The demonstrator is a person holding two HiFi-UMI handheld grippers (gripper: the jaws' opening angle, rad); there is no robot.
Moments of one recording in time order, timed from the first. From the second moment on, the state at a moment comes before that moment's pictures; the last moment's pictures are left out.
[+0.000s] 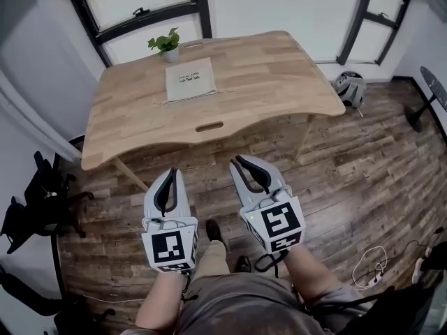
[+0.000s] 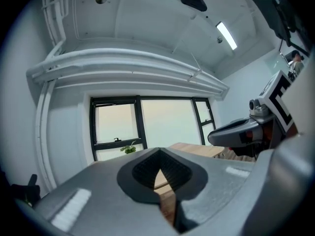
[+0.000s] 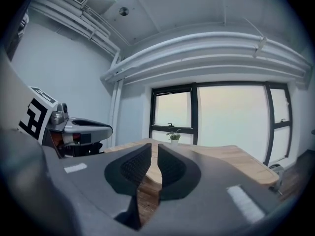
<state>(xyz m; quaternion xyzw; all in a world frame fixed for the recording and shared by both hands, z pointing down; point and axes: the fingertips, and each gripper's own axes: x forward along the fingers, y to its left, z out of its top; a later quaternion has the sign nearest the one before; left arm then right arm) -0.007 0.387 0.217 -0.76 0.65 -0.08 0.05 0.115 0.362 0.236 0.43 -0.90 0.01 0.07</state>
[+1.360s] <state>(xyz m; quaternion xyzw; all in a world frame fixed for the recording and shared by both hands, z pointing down) -0.123 0.119 0.246 -0.79 0.61 -0.08 0.06 0.004 0.093 0.233 0.46 -0.88 -0.03 0.09</state>
